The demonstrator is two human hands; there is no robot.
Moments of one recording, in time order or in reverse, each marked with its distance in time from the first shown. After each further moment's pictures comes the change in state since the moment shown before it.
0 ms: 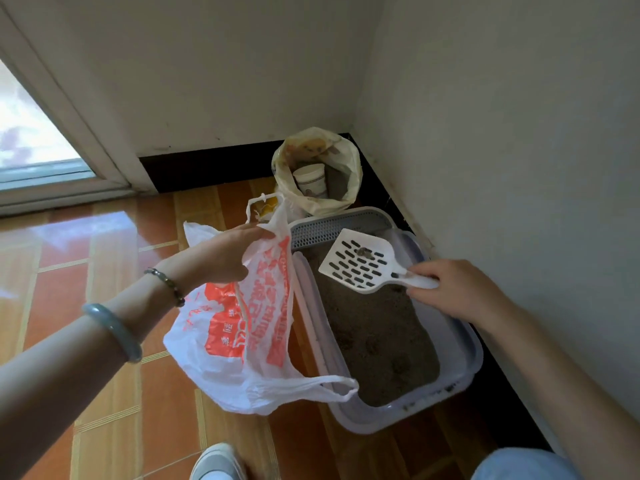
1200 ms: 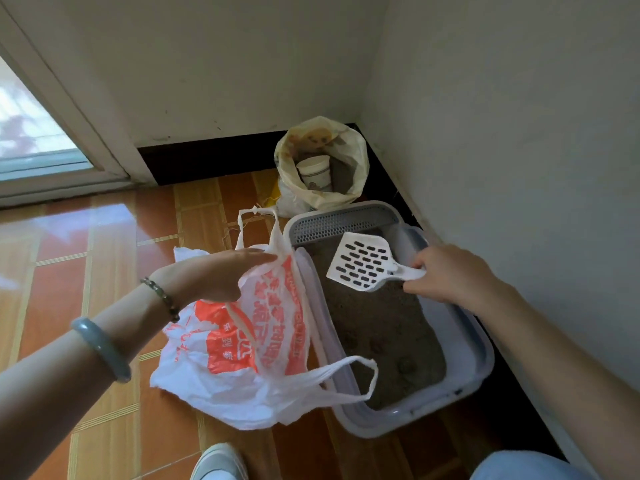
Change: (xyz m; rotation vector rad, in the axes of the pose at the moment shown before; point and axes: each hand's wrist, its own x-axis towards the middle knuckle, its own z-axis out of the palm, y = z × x) left_hand -0.003 -0.019 0.017 0.082 -0.312 0.014; right_hand 0.035 -0.019 0.003 -0.306 -0.059 0.102
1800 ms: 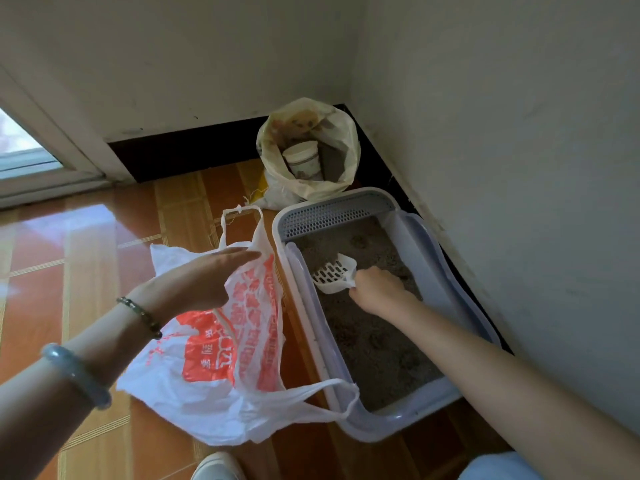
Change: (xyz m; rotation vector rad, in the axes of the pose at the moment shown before) left_hand 0.013 0.003 0.012 -0.004 0.126 -0.109; right_hand 0.069 -0.042 0.100 0.012 -0.179 -0.006
